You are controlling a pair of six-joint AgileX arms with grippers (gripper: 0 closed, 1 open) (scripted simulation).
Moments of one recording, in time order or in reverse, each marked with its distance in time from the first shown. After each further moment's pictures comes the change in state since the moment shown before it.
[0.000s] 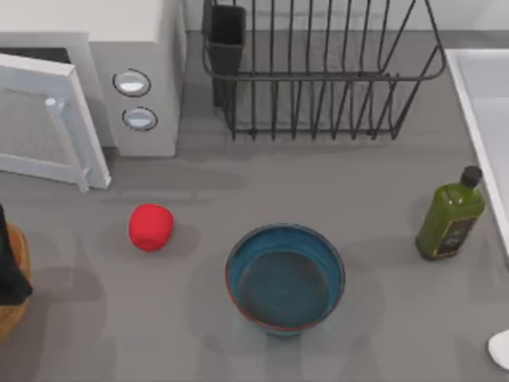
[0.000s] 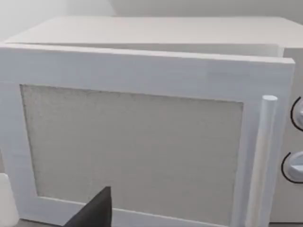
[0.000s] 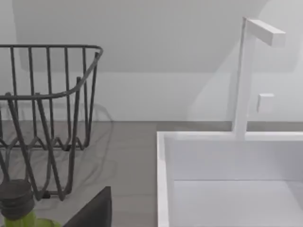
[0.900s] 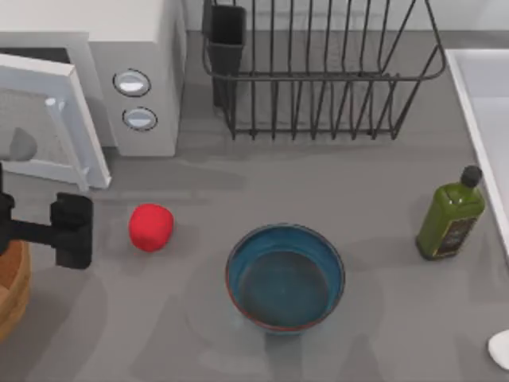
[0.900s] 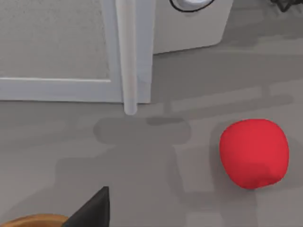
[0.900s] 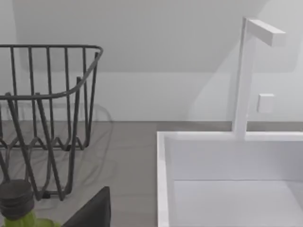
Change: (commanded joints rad) left arm -0.255 0.810 0.577 -0.435 0.002 -0.036; right arm 0.000 0.000 0.000 0.000 0.000 0.000
